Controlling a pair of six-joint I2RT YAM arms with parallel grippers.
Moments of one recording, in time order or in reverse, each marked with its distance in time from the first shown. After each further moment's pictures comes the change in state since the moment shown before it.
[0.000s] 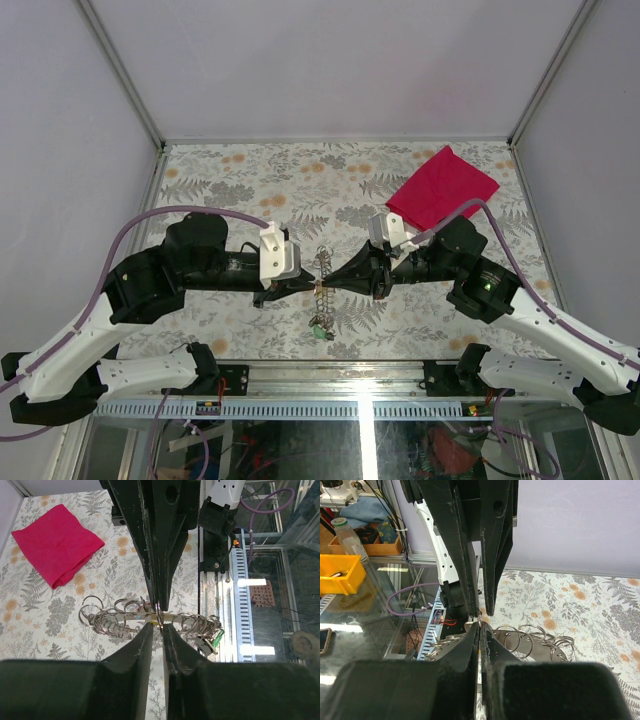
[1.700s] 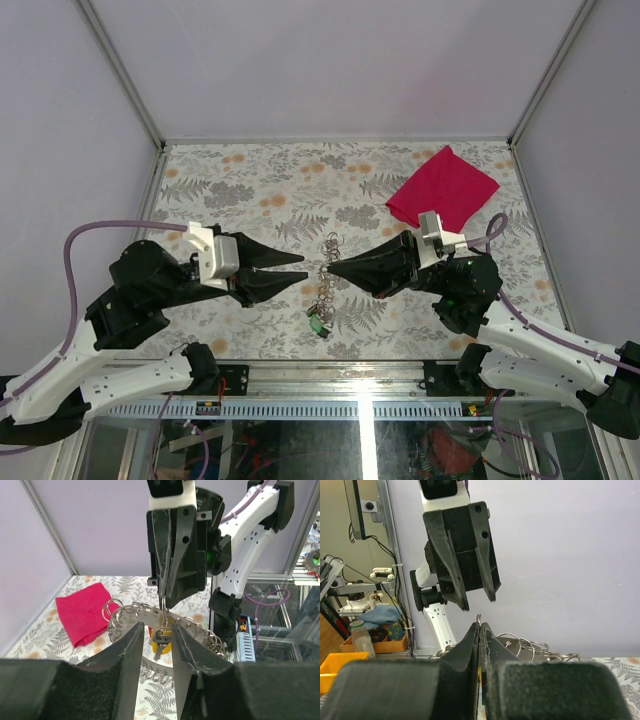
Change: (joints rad) left arm 0.000 -0.229 -0.267 0.491 -0.074 -0.206; right arm 0.000 -0.039 -0.340 0.896 0.155 0.402
